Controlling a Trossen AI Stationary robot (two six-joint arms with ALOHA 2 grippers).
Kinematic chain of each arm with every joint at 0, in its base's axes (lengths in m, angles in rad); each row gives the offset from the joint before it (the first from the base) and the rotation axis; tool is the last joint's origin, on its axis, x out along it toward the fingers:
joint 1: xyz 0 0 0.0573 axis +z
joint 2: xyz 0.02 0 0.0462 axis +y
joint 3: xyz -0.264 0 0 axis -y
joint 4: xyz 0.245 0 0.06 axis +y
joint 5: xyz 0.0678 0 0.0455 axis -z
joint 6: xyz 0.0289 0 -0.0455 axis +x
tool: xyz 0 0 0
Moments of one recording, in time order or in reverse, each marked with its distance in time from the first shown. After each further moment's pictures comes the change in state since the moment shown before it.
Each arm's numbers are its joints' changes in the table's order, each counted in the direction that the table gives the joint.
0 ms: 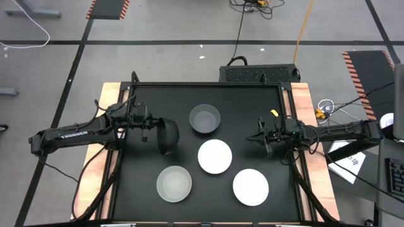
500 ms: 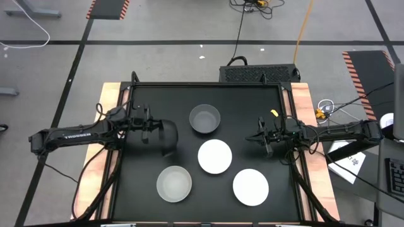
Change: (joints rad) left arm -0.019 0.011 -0.136 -0.295 0.028 -0.062; right arm 0.000 0.000 0.000 0.000 0.000 -0.003
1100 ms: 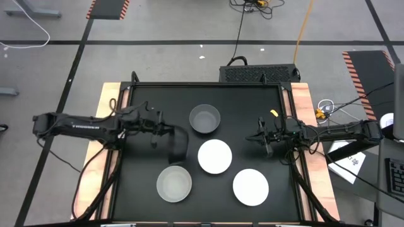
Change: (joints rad) left arm -0.190 0.397 0.244 -0.087 -0.059 -0.005; right arm 0.000 0.000 0.000 -0.020 0.000 -0.043
